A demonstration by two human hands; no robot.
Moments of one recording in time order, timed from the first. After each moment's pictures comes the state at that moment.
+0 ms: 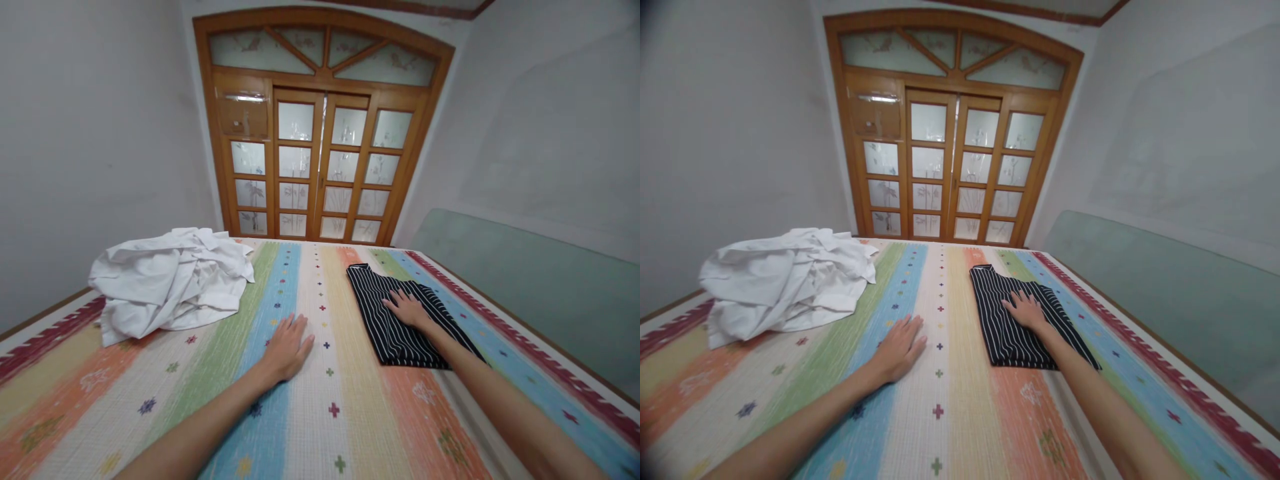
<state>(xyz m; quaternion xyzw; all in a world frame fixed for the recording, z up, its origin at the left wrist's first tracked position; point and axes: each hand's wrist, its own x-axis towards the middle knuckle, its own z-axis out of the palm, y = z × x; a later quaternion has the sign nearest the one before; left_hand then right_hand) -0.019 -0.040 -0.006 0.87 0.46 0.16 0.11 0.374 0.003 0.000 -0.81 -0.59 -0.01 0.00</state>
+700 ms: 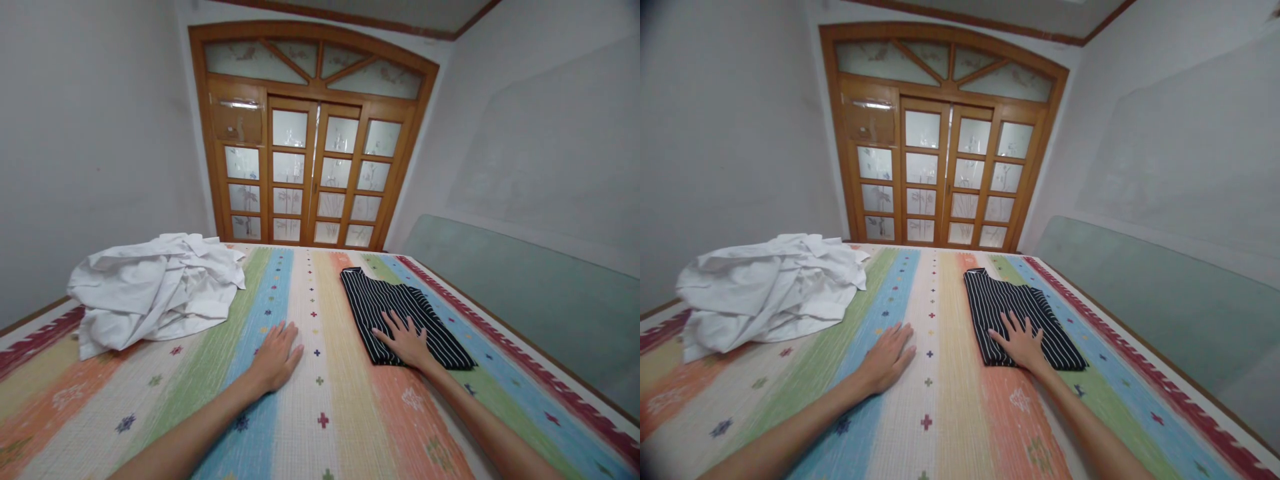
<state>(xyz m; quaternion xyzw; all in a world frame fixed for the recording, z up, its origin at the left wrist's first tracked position) -0.023 -0.038 -0.007 0.88 0.45 0.15 0.09 0.352 -0.060 -0.023 -0.80 -0.59 -0.03 0.01</state>
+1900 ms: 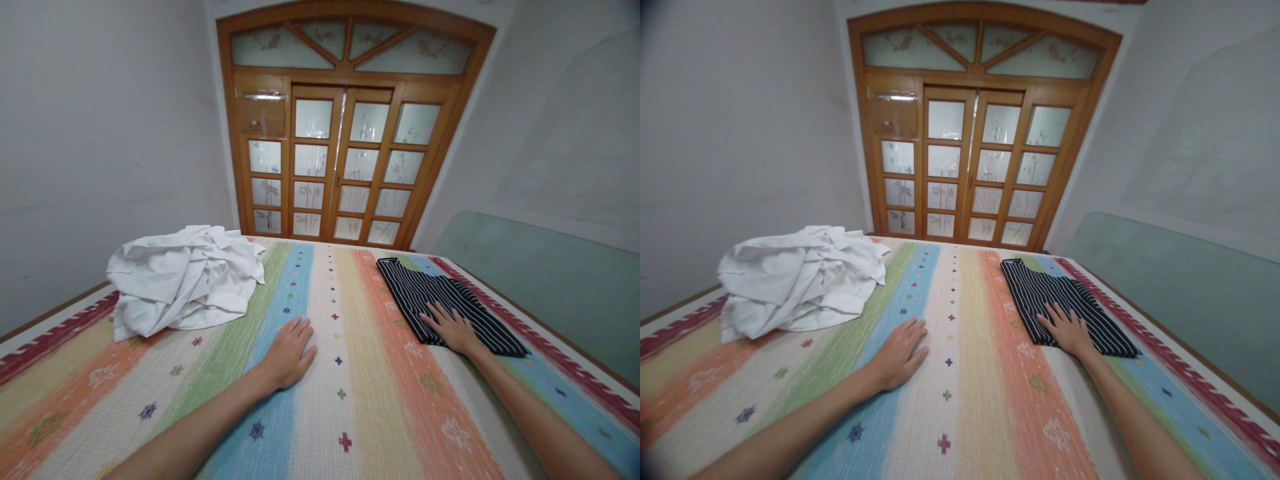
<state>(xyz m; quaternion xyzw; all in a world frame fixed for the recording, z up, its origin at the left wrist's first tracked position) -0.034 -0.029 -0.003 0.88 0.44 0.16 0.06 0.464 0.008 -0.039 -0.75 -0.65 -0.10 -0.09</state>
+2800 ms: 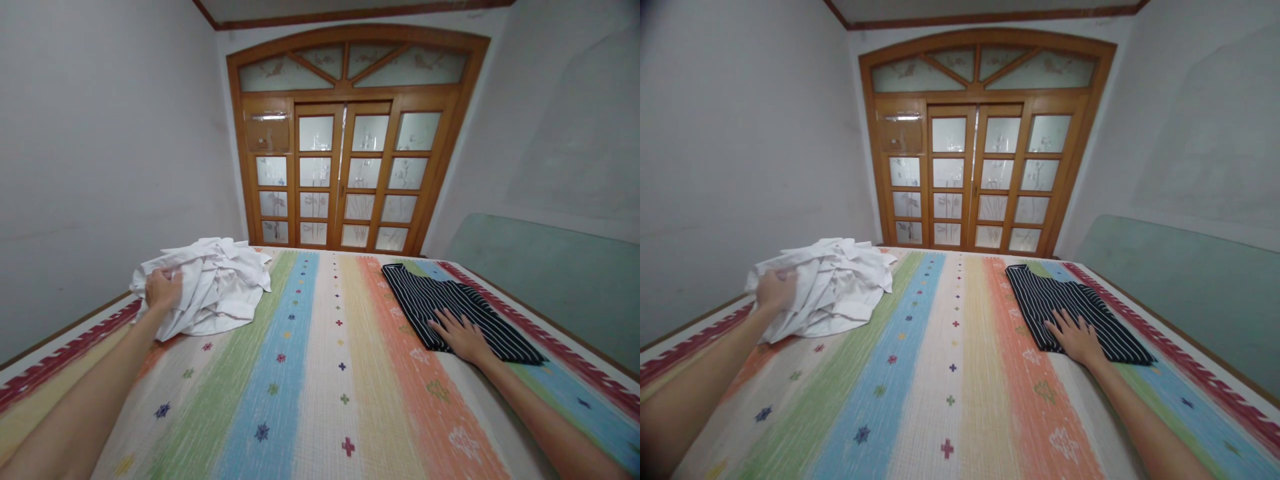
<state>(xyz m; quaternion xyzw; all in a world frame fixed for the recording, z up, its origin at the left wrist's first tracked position) -0.287 0.075 0.100 0.46 0.80 0.39 -0.08 0.469 0.010 -0.052 -0.72 -0.68 -0.11 0.01</state>
